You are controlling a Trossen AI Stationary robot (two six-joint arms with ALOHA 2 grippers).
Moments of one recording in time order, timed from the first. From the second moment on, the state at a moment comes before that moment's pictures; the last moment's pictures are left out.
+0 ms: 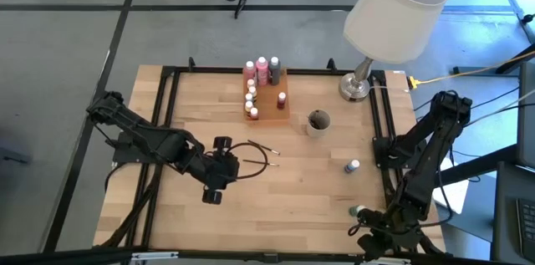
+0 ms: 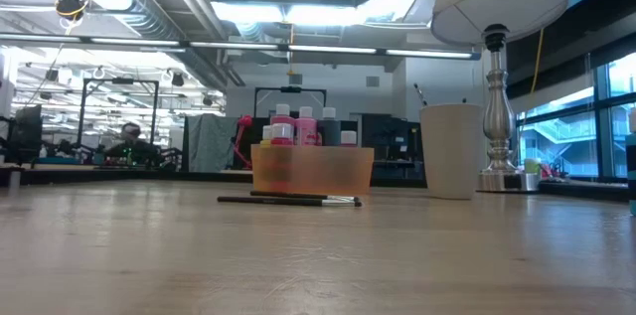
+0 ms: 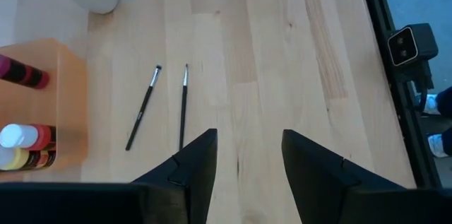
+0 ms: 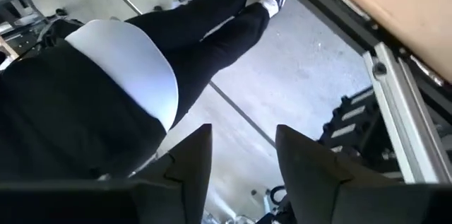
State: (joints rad) left arm -0.49 1.48 1.48 -1.01 -0.29 -0.32; right arm 1.15 1.38 0.85 -0.17 0.00 2.13
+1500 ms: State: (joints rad) left arm -0.49 1.48 1.48 -1.00 -0.40 -0.38; right arm 1.16 1.37 0.85 -0.47 0.02 2.13
